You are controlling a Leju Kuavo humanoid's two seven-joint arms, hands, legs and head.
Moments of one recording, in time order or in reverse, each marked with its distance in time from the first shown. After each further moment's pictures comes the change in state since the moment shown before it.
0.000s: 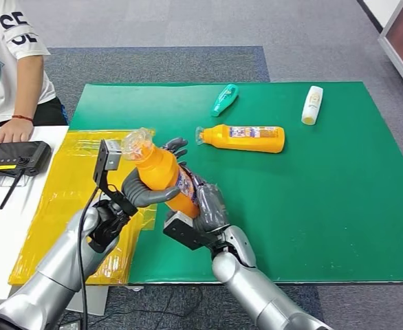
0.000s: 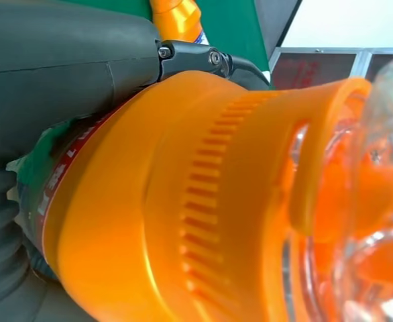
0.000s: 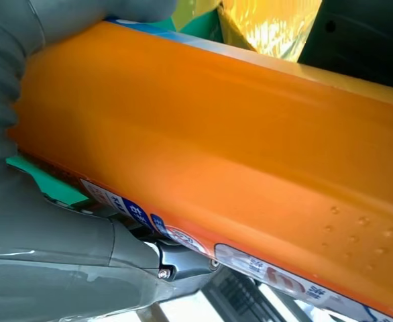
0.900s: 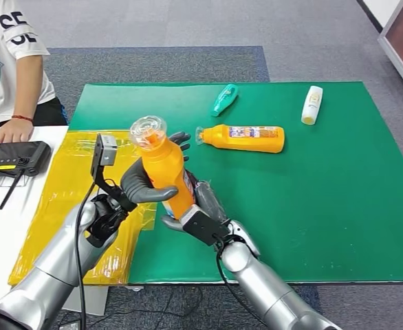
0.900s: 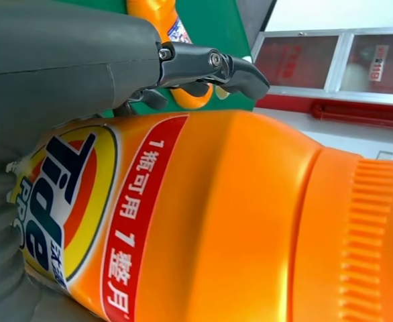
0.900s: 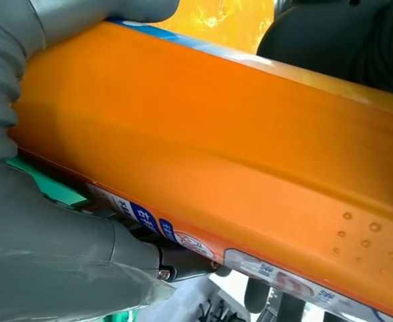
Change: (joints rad) left arm -0.028 0.003 -0.001 -0.013 0.027 -0.032 0.000; right arm 0.002 -0.039 -0.021 -0.103 -0.220 0.314 -0.135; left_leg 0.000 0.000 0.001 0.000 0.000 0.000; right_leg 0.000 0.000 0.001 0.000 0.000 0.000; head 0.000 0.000
